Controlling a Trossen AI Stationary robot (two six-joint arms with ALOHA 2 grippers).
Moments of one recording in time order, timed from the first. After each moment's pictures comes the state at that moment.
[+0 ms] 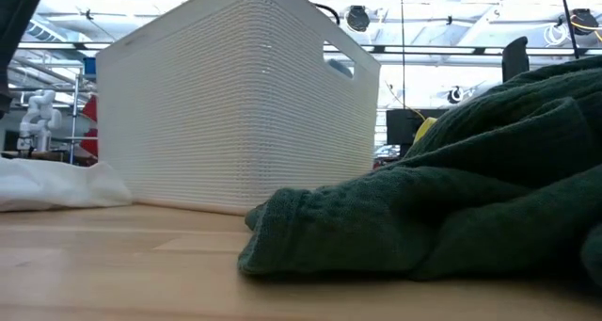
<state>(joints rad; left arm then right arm) 0.39 1.81 1.75 -1.36 -0.05 1.03 0.64 1.78 1.69 -1.18 0.55 0.69</state>
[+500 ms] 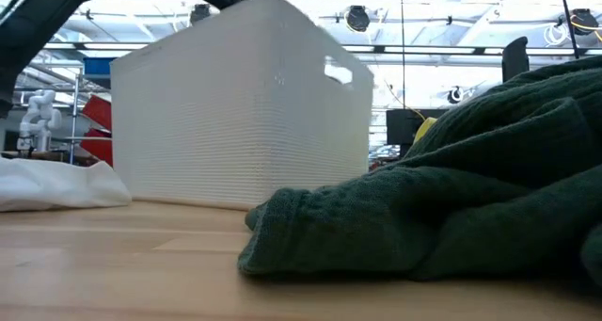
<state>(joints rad) 0.51 2.01 1.74 -1.34 -0.18 0.71 0.64 1.78 1.69 -1.19 0.55 0.70</state>
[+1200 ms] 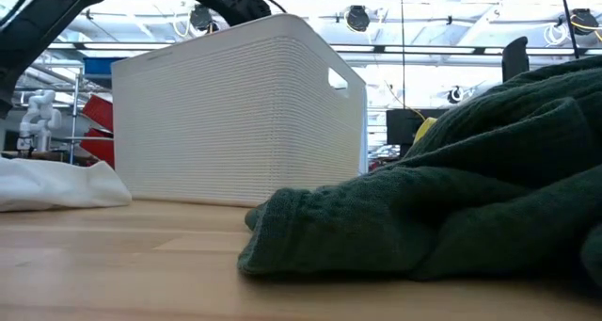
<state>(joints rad) 0.53 2.02 1.80 -1.34 -0.11 0.58 0.64 1.78 1.69 -1.20 0.55 0.72</state>
